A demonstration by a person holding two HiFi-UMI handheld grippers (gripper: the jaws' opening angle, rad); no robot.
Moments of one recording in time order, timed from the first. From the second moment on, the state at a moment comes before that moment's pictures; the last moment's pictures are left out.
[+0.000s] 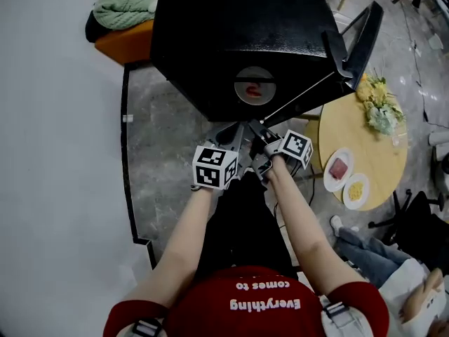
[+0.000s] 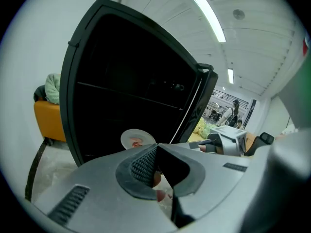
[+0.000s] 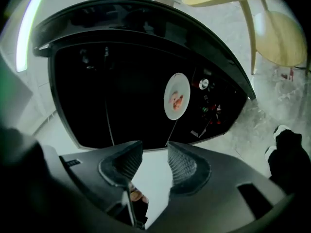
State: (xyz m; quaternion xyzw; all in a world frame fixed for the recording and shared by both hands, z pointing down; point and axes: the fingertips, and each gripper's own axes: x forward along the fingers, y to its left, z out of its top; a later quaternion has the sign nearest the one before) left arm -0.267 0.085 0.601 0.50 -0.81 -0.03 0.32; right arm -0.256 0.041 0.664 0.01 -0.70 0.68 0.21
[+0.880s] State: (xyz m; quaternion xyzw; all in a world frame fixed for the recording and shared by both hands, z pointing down) left arm -0.282 0.093 0.652 0.47 -0.80 -0.04 0.37; right arm -0.317 -0.022 0.756 0.12 -0.64 0.73 0.18
